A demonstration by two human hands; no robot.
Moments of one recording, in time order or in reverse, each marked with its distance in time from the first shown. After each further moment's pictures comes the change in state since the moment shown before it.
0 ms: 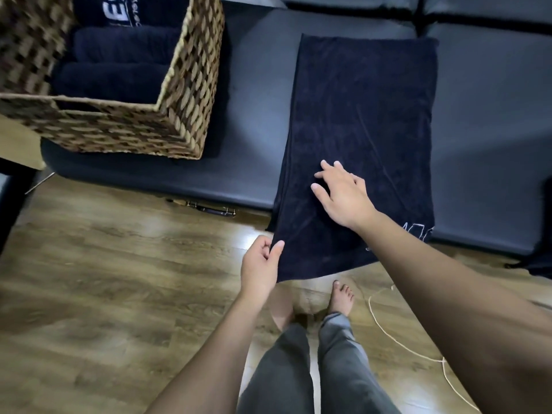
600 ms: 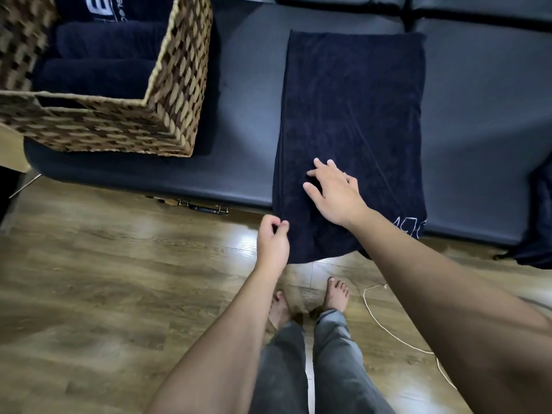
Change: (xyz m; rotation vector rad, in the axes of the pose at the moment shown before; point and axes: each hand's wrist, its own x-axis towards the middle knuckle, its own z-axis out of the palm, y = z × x) left_hand 0.014 0.042 0.034 -0.197 -0.022 -0.052; right_hand -0.006 0.001 0.006 0.012 -0.011 0.022
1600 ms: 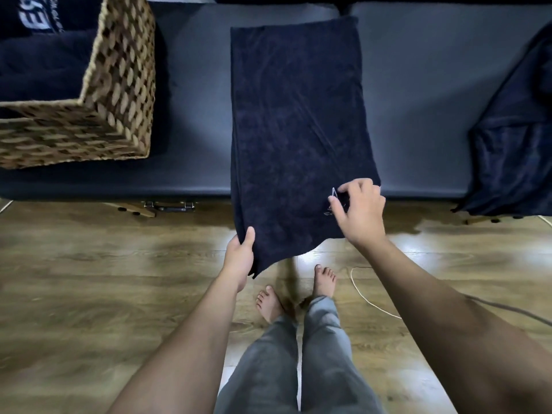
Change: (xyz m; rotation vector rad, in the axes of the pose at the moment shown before) left_hand -0.029 -0.042 -0.007 -0.122 -0.156 -0.351; right_hand -0.116 0.097 0.017 -0.027 0.502 0.244
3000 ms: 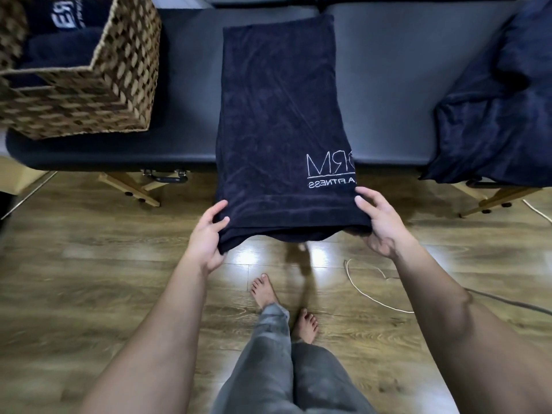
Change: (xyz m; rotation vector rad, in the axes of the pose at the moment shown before) left_hand -0.102 -0.022 -0.015 -0.237 -0.036 0.124; right_hand -0.102 0.076 -0.076 1.347 -0.356 0.652
